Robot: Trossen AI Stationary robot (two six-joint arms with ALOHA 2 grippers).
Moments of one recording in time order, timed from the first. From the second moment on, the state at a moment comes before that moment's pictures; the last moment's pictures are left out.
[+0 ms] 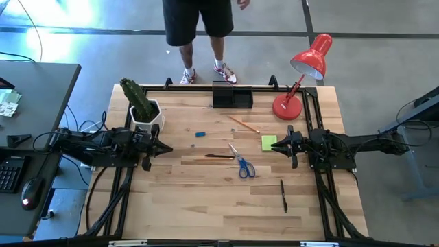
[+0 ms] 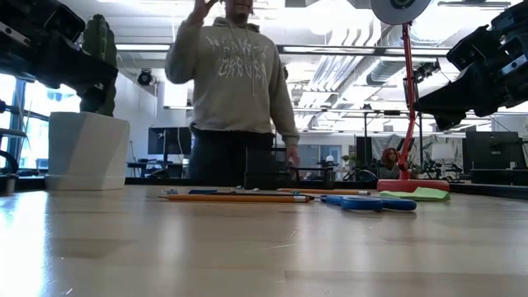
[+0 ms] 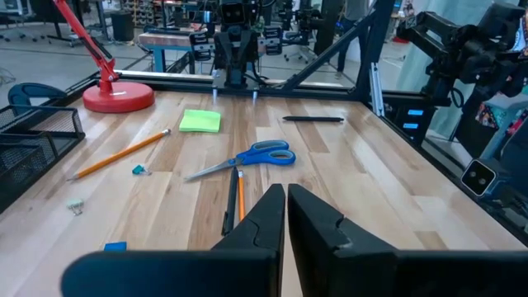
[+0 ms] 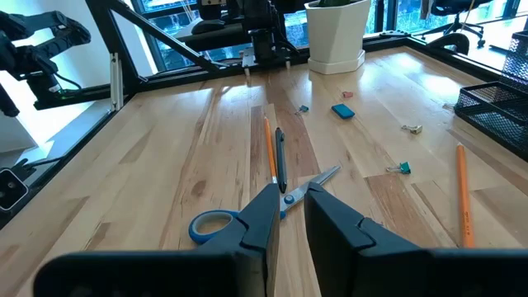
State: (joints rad) left arm 0.02 0.06 0.07 -0.16 0.00 -0.08; right arm 0.00 0.22 0.01 0.00 0.00 0.16
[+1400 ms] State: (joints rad) left arm 0.02 0.06 0.07 -0.16 0.00 -0.08; right arm 0.00 0.22 0.01 0.00 0.00 0.16
